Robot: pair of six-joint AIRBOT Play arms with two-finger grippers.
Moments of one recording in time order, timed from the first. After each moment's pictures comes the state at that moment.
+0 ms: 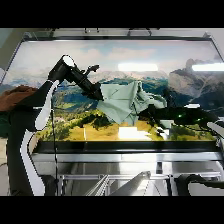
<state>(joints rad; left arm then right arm) -0.21 -2.17 2.02 0.82 -1.68 -1.32 -0.02 -1.49 0.69 -0.22 1.03 0.86</state>
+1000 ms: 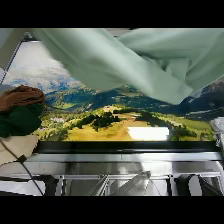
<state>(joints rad) 0.21 -1.60 2.02 -0.75 -1.69 -0.94 -0.67 -0.59 1.07 0.38 1.19 0.66</state>
